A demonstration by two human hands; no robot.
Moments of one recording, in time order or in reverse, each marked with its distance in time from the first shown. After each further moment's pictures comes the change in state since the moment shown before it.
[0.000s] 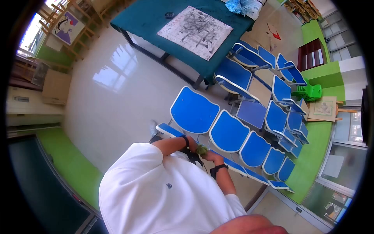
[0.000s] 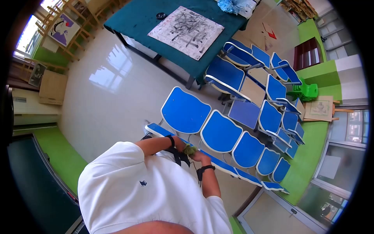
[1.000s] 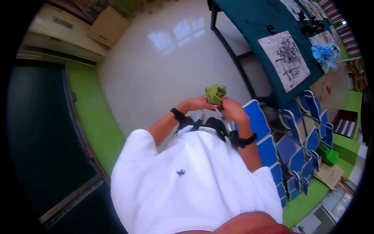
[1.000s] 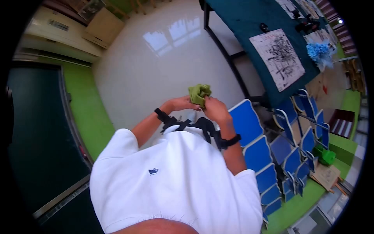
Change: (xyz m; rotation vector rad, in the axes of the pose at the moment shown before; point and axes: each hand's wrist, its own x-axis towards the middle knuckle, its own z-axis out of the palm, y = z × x) left_hand -0.475 -0.071 0.109 -1.286 1.242 0.388; right_hand 0.042 -0.515 -0.079 -0.641 0.456 -0.705
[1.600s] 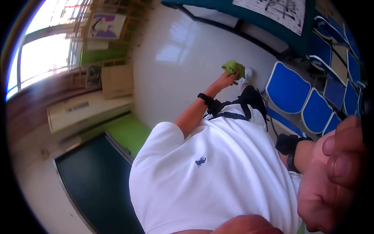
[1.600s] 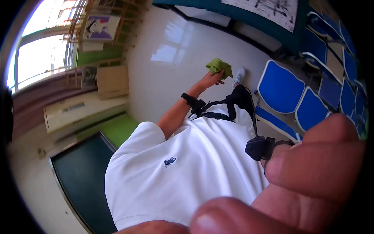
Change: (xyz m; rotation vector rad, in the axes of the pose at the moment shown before) left_hand 0.182 0.002 -0.054 0.531 0.088 -0.435; right_hand -0.171 -0.047 -0.257 0.307 0.979 -0.461
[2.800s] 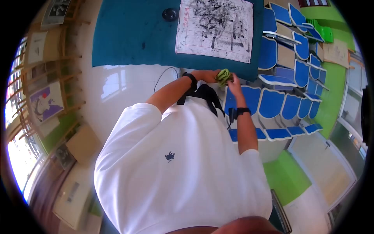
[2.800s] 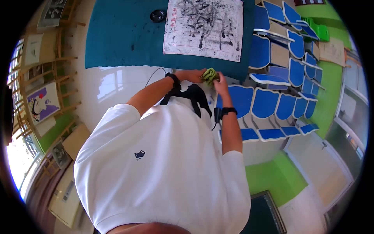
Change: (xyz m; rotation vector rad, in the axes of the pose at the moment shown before) left_hand 0.360 0.218 -0.087 0.682 -0.823 0.401; right_hand -0.166 0.532 0.102 -0.095 0.499 1.417
